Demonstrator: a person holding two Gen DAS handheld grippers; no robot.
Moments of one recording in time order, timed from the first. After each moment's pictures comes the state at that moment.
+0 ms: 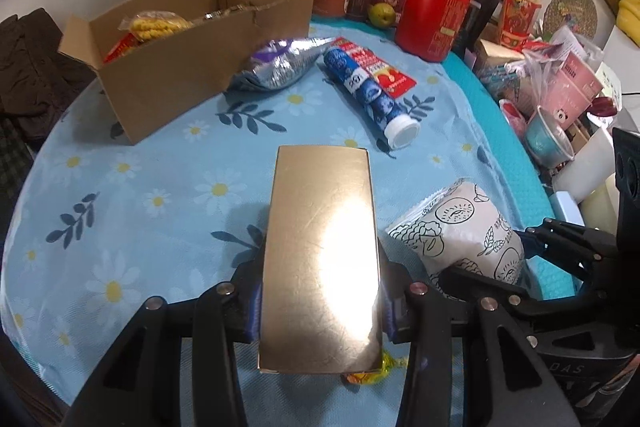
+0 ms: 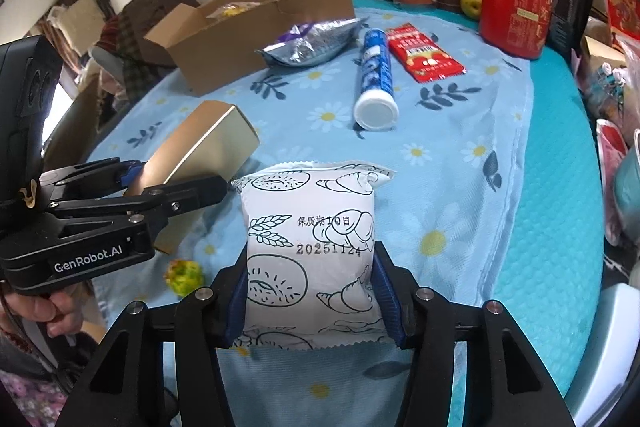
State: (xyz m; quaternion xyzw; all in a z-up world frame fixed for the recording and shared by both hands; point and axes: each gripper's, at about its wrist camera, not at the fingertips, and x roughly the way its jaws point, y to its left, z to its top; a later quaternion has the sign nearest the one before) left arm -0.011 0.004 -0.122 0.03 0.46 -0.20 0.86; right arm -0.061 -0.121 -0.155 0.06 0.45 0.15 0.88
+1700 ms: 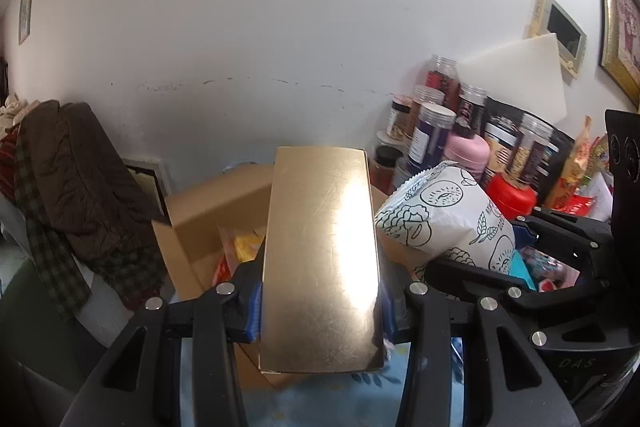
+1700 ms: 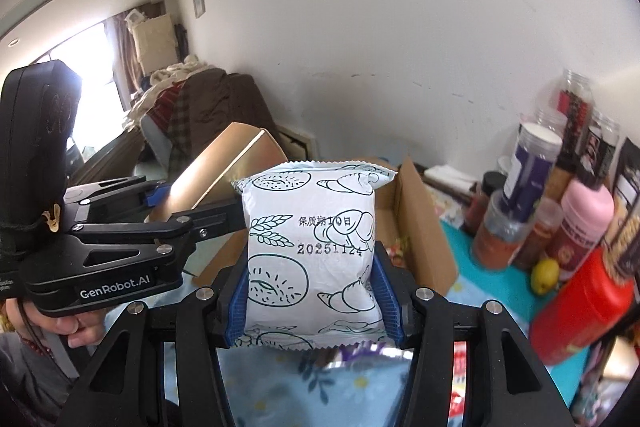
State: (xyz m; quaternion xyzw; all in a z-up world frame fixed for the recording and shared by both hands) left arm 0.146 0.084 0.035 0.00 0.30 -0.15 0.94; right arm 0.116 -0.047 0.024 -0.02 0.28 0.25 0.93
